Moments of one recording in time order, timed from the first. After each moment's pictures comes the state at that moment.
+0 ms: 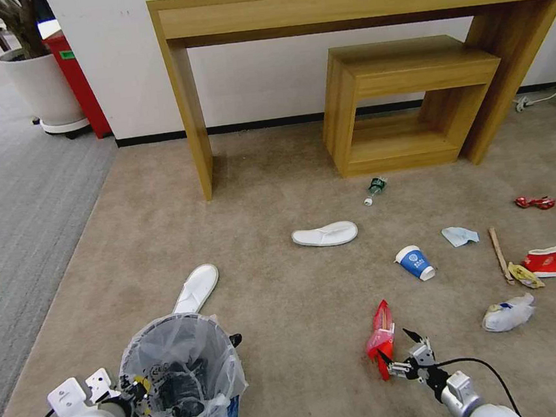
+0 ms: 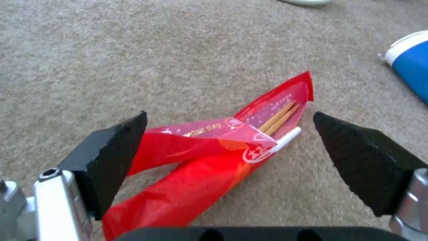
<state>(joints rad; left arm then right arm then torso) 1.66 -1.20 -0.71 -2.25 -1.30 0.68 -0.99 -1.28 0.86 -0.03 1.29 0.41 0.39 0.01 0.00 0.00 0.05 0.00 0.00</state>
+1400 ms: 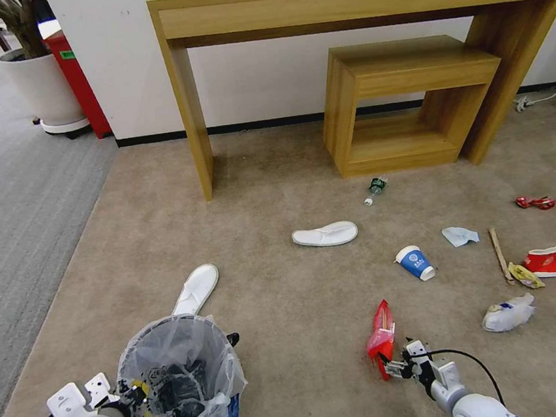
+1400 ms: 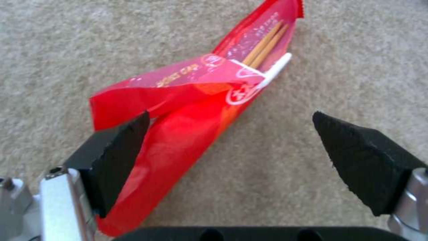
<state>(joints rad) 1.68 -1.22 -0.71 -2.25 -1.28 0.68 -0.98 -1.25 0.84 -0.07 1.40 0.58 0.04 0.13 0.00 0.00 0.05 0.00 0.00</state>
